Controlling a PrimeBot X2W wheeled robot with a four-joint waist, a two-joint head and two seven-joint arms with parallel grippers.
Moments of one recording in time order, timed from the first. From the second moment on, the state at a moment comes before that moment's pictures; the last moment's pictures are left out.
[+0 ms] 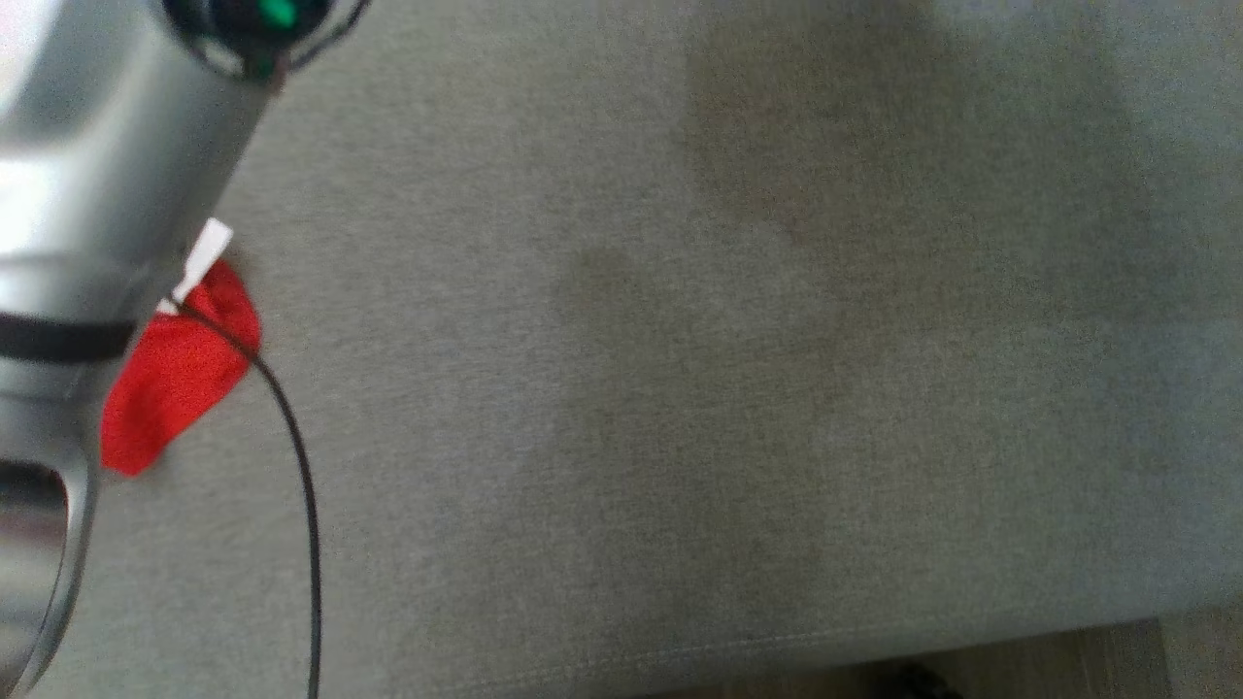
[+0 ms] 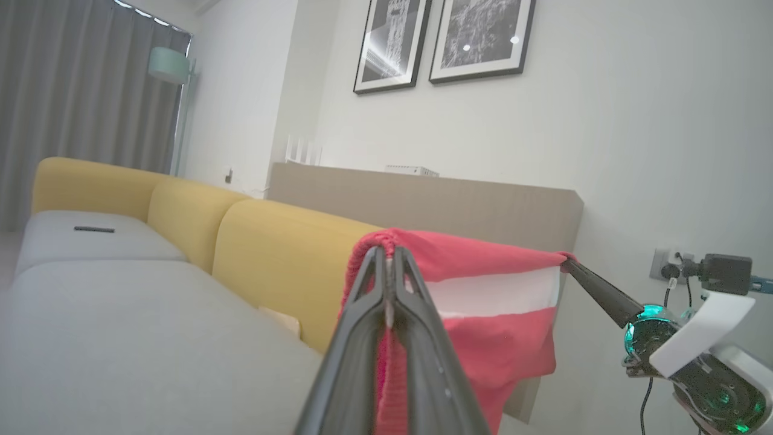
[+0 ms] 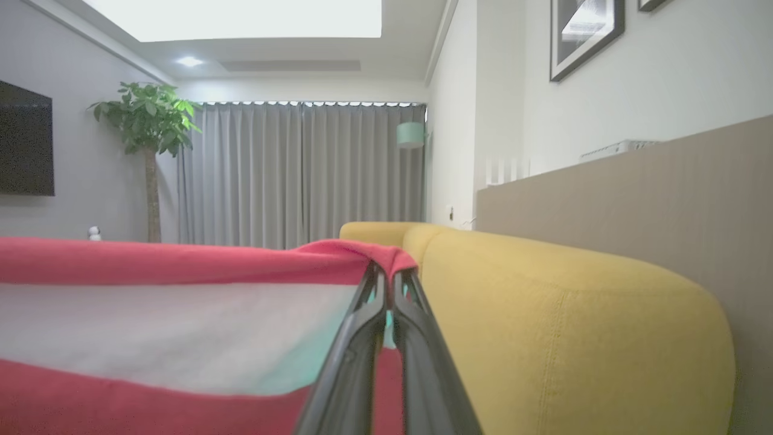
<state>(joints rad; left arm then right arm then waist) -1.34 0.31 -0.75 0.31 -0.95 -0.12 -0.25 -1.05 -0.33 -0.08 0.21 0.31 0.12 0.03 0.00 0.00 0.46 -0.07</state>
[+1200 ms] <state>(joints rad) -0.29 0.27 -0.66 -0.03 -0.67 -0.12 -0.26 0.13 -0.05 -0.33 -0.47 0.27 0.12 0.17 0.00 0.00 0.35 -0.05</state>
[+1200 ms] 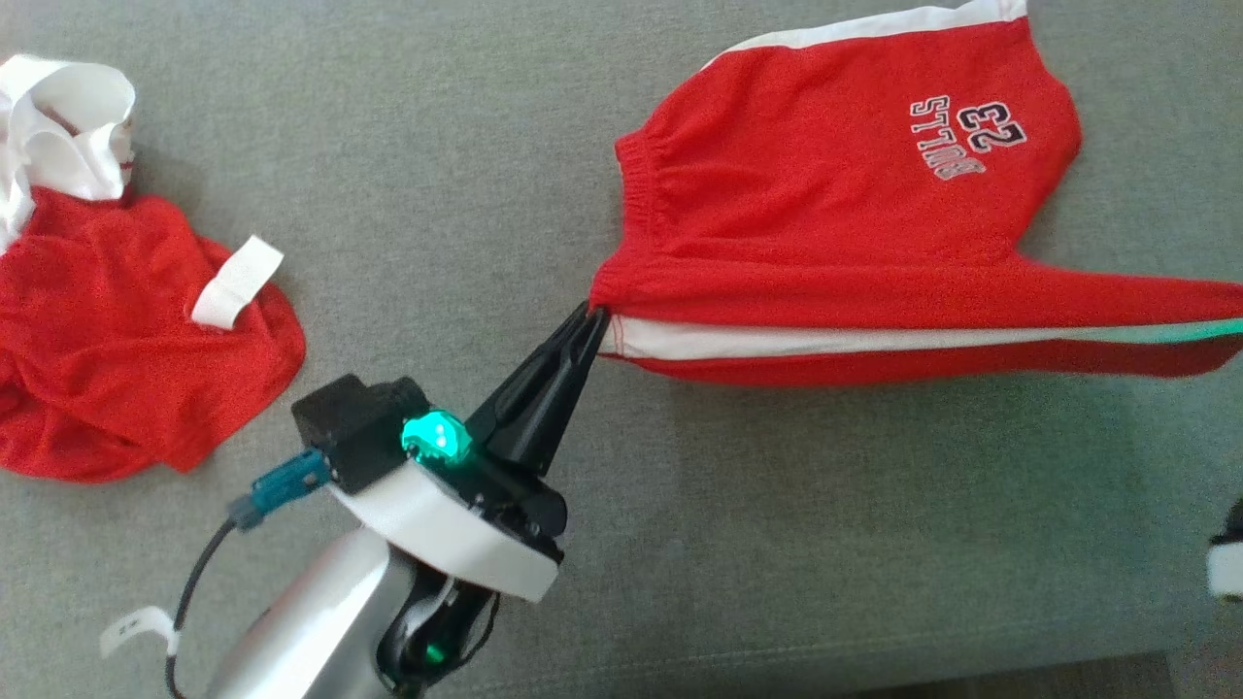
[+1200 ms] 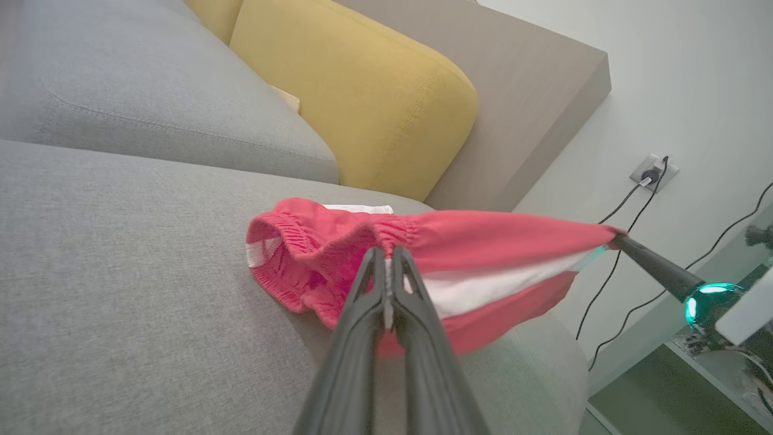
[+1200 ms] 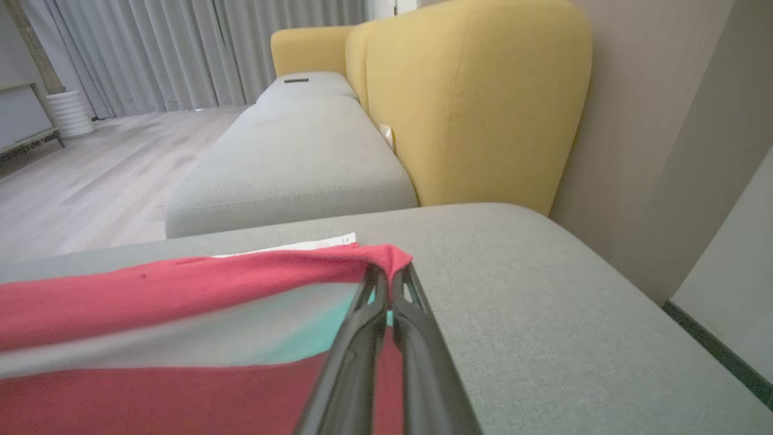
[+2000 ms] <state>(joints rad) -0.89 0.10 -0.84 0.45 -0.89 -0.12 -0.26 -0.55 -0.33 -0.22 0.05 0.11 0.12 0.41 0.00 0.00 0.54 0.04</state>
